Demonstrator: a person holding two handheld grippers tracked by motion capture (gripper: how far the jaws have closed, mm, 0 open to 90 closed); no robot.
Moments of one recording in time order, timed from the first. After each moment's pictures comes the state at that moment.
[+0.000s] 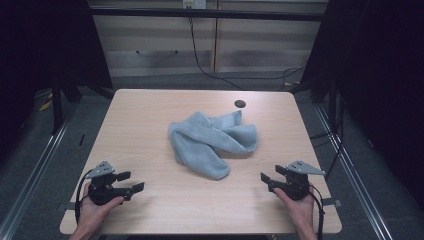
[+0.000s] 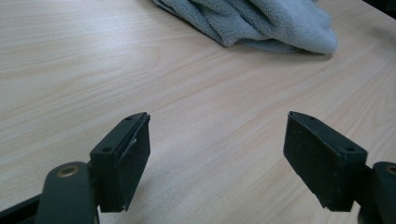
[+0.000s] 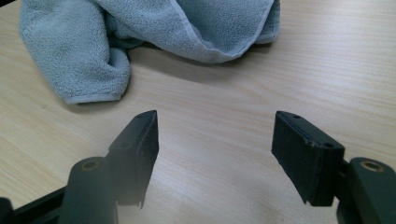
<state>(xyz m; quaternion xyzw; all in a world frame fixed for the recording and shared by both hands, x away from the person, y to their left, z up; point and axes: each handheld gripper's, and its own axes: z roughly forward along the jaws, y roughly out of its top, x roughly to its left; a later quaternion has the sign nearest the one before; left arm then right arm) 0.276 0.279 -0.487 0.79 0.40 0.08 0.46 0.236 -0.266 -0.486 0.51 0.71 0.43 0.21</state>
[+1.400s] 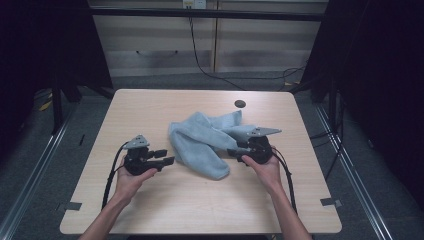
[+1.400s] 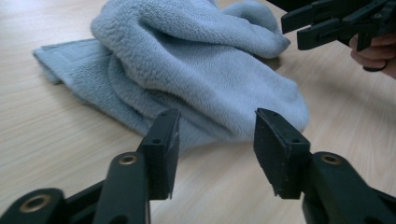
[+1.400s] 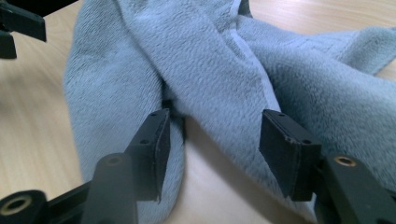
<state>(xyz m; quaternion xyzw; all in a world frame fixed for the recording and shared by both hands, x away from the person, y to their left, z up) 0.344 0.184 -0.464 0.79 0.35 0.05 0.50 0.348 -0.191 -0.466 0.41 0.78 0.45 0.12</state>
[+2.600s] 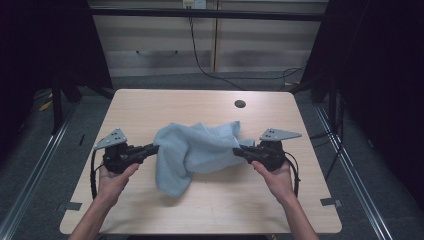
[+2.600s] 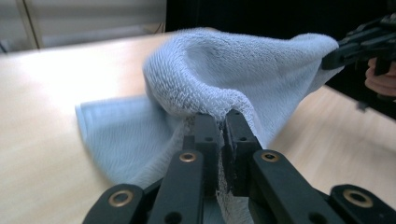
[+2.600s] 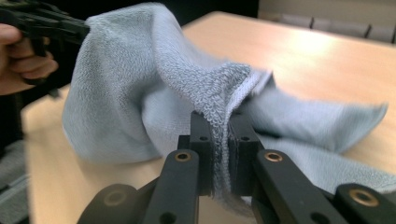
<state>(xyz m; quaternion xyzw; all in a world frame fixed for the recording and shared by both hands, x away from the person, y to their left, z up) 0.309 0.228 -0.392 0.76 0.31 0.10 0.57 0.287 -0.198 -0.398 0.37 0.76 0.53 0.11</state>
